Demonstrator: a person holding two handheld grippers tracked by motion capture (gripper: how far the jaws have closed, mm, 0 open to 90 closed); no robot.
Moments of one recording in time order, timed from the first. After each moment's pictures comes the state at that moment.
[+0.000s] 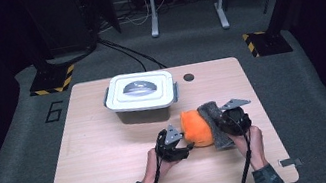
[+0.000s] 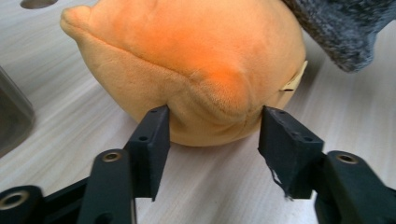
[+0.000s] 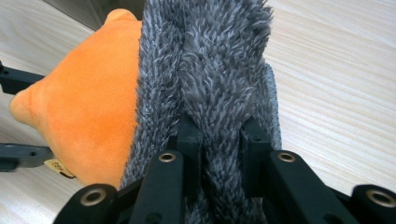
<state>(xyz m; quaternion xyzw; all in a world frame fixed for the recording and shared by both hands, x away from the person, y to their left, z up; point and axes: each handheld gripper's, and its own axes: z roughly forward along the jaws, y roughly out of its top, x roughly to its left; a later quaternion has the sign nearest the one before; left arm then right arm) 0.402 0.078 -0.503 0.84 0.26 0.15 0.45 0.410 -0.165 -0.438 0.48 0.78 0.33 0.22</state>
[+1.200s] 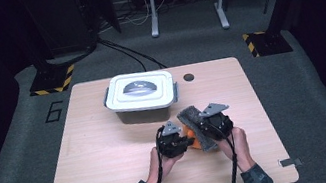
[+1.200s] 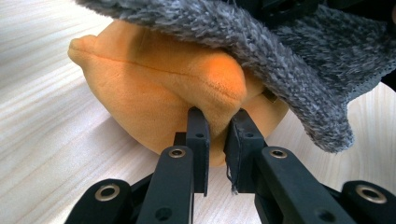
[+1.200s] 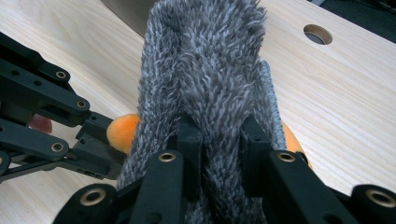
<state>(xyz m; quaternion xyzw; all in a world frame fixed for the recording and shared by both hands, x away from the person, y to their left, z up) 0.407 0.078 -0.488 0.81 0.32 0.05 0.48 0.402 -0.111 -0.429 0.39 0.82 0.34 0.23</state>
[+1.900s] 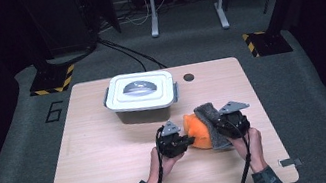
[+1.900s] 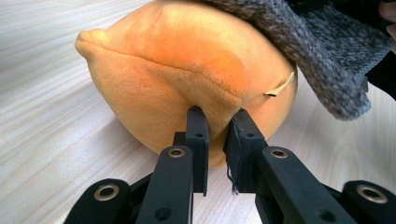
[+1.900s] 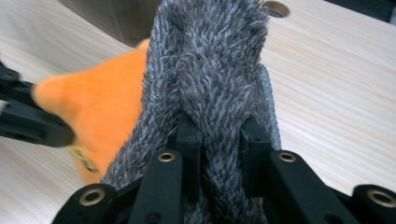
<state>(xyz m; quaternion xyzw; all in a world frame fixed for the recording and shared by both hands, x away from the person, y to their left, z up) 0.406 0.078 -0.489 0.81 0.32 0.05 0.49 0.400 -0.160 -0.436 0.44 0.79 0.34 0.24</state>
